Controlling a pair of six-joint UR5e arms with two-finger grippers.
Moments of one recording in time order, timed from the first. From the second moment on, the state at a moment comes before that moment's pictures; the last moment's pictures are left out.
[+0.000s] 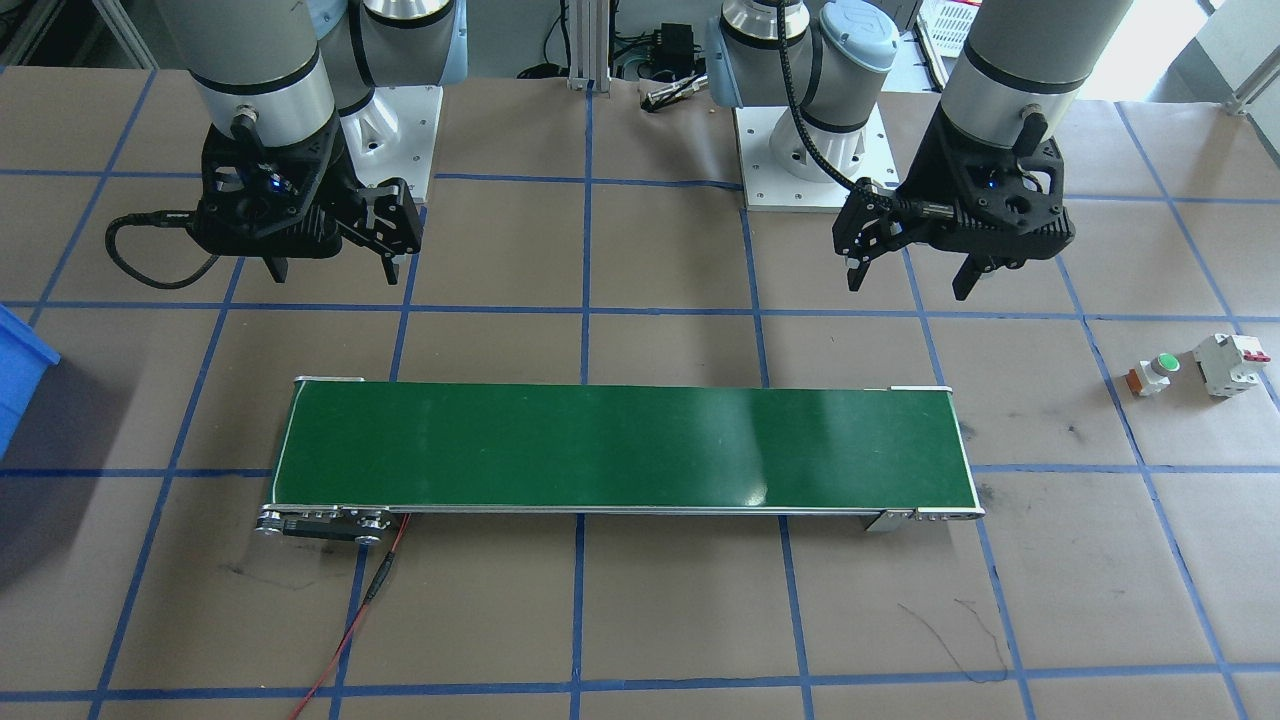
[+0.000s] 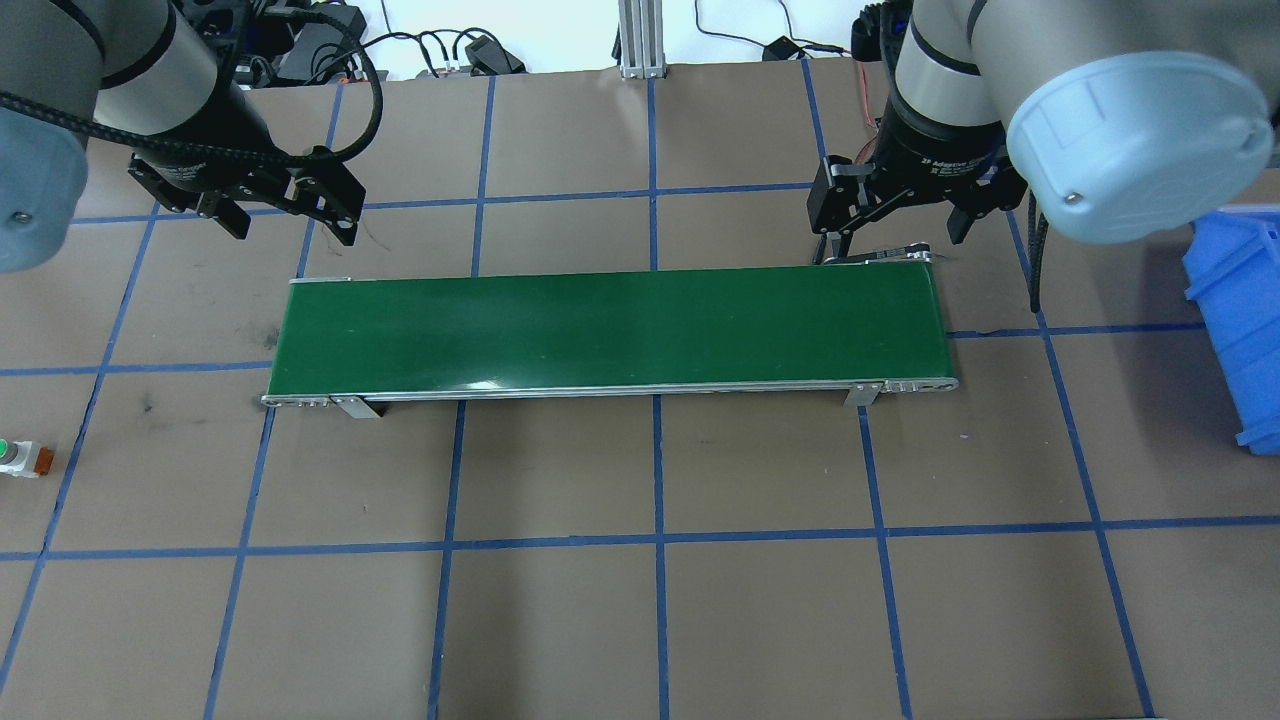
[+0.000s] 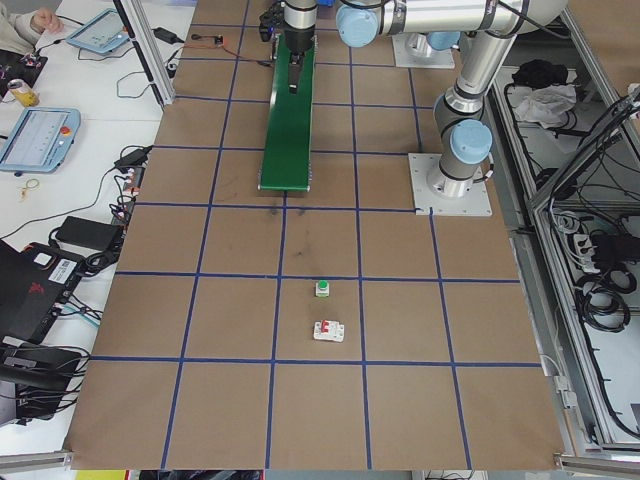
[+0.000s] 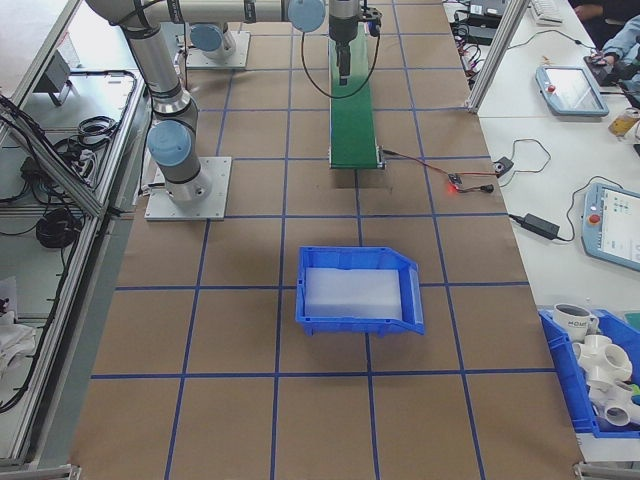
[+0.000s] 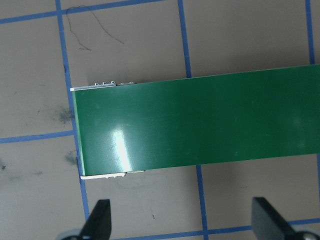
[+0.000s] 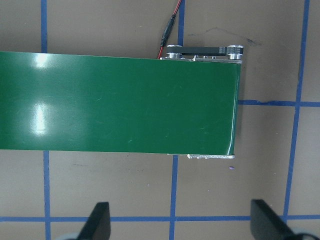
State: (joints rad) left arm -1.50 -1.54 -1.64 -1.44 1.58 0.17; right arm 1.67 -1.55 1.61 -1.65 -1.64 0.06
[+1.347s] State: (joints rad) left arm -0.97 -1.60 -1.64 -1.43 1.59 0.73; right arm 1.67 -1.55 1.61 -1.66 -1.64 0.06
